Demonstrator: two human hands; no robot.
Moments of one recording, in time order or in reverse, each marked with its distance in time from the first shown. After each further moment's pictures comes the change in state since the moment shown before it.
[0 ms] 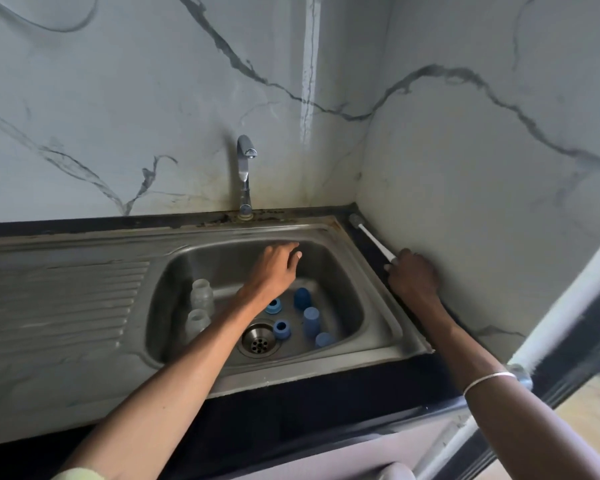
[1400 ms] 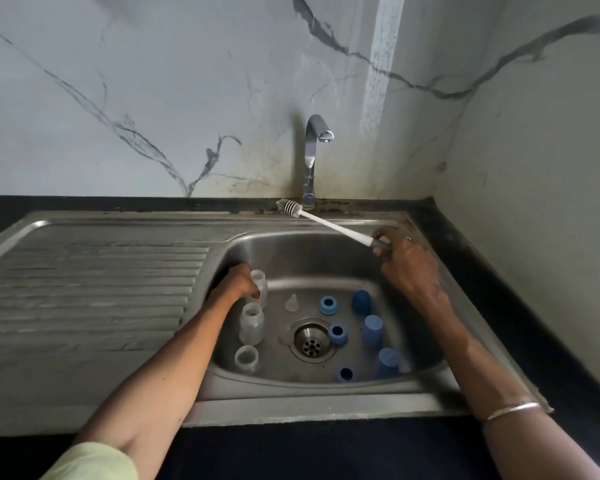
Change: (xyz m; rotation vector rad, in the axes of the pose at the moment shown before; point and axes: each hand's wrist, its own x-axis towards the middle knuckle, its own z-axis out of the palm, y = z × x) left_hand -0.009 -0.204 -0.037 0.144 -0.297 -0.705; right_hand 0.001 -0.134 0.041 0.193 -0.017 -0.396
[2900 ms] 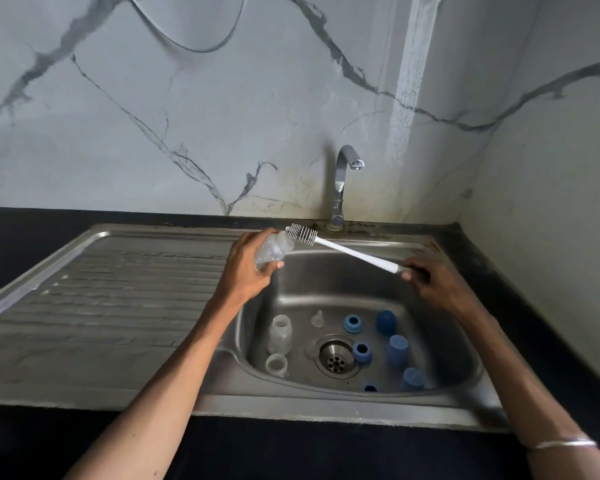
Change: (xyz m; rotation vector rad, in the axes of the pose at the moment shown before) left_hand -0.079 -0.003 -0.069 -0.268 0.703 0.619; right_hand -0.009 0.004 -0.027 0.283 -0.237 -0.176
